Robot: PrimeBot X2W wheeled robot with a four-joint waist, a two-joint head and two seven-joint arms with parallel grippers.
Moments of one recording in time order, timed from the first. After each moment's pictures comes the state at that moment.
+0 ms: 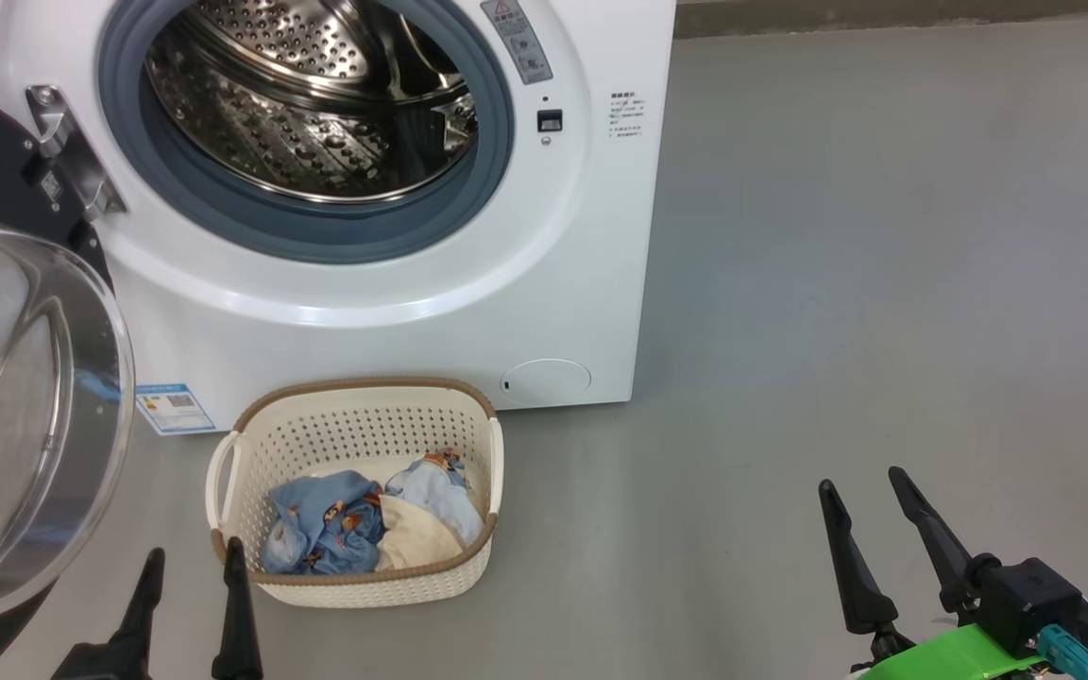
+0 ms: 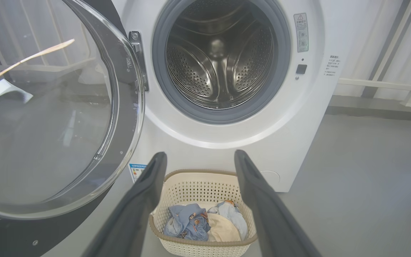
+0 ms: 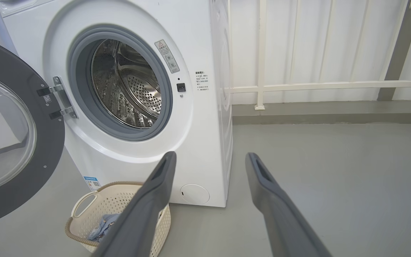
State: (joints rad) left arm 0.08 0.06 -0.02 0.06 -0.21 0.09 -0.21; right arm 0.02 -0.05 0.01 0.07 0.17 0.13 -0.25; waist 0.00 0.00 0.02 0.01
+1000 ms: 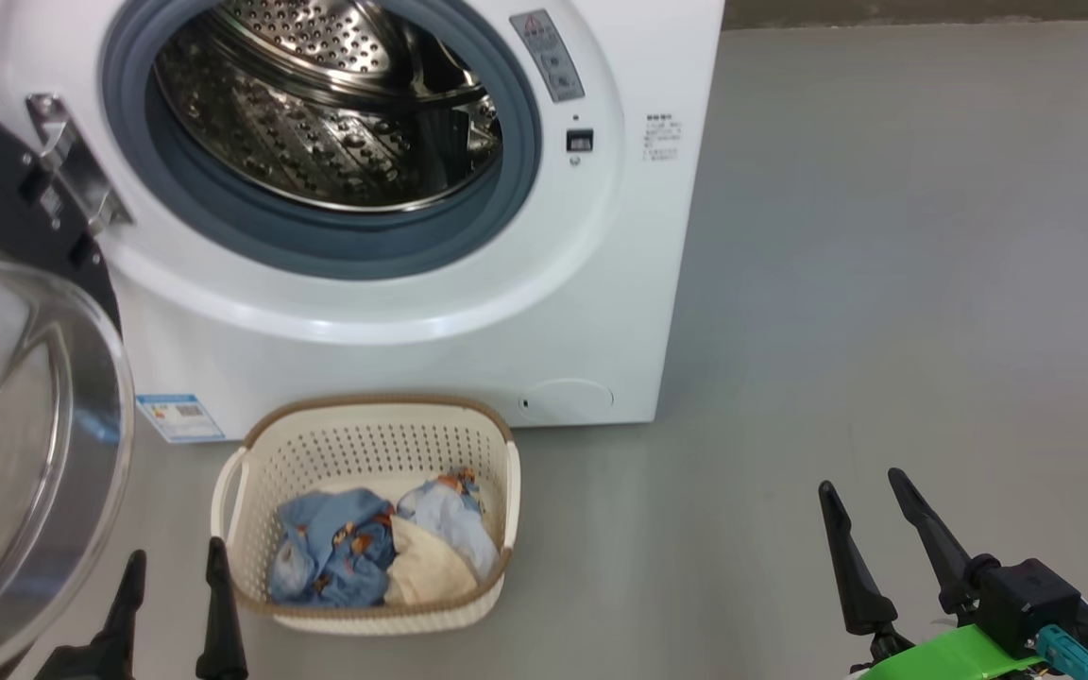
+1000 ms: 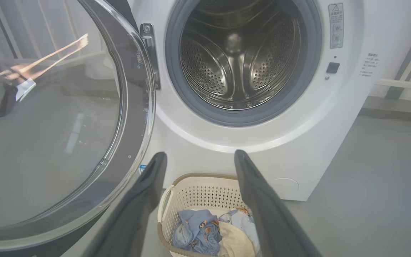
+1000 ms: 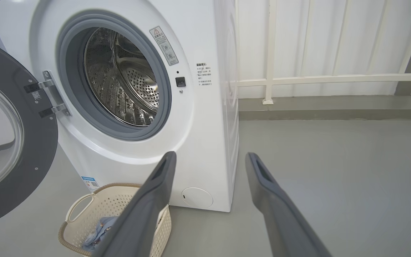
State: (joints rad) left arm 0.08 0.08 -0.01 0.07 -0.23 0.10 -0.22; right arm 0.02 -0.05 0.01 0.07 0.17 0.13 -0.25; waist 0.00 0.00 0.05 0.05
